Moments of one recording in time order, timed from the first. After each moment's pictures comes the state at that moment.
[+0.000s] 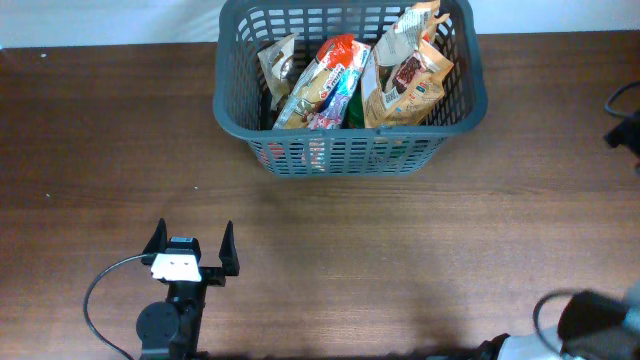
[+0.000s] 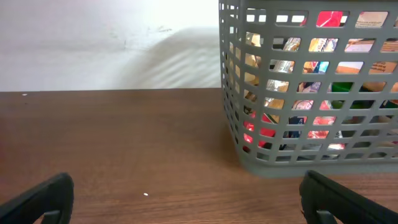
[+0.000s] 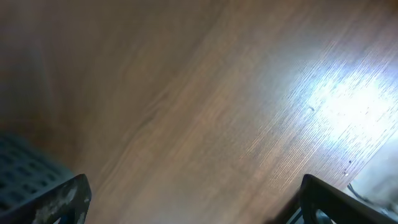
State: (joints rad) left arm 0.01 0.01 0.02 -0.07 0.07 -0.02; right arm -0.56 1.67 2.02 -1.60 0.08 0.42
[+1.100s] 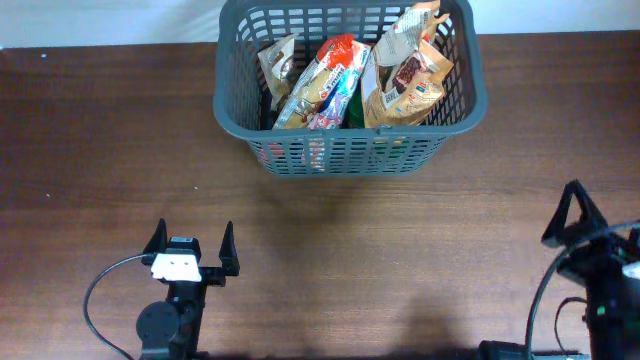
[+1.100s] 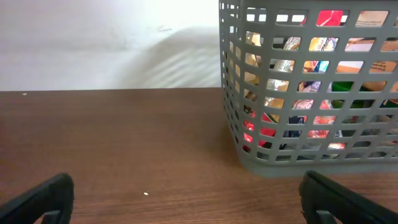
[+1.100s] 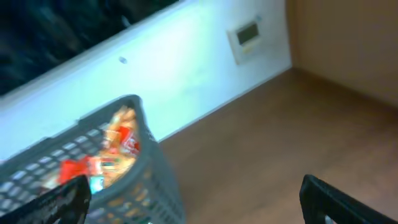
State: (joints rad) left arm 0.01 0.01 0.02 -0.08 0.07 -0.02; right arm -0.13 0.50 1.16 -0.85 0.13 0.42
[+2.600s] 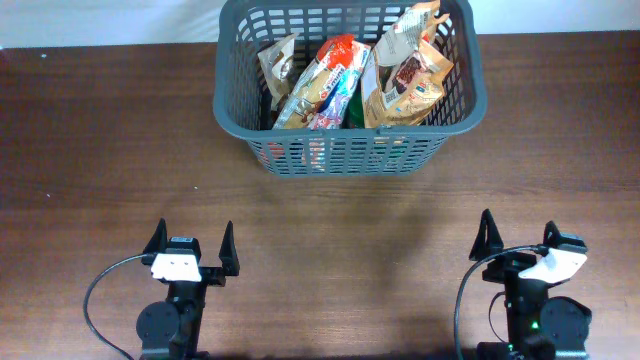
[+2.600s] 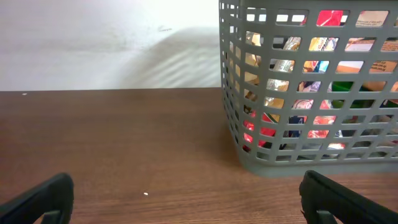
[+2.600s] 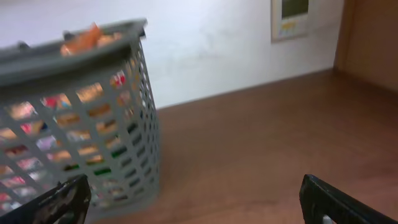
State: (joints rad) left arm 0.01 0.01 0.02 -0.08 0.07 -0.02; right arm -0.05 0.02 0.27 -0.36 0.09 0.20
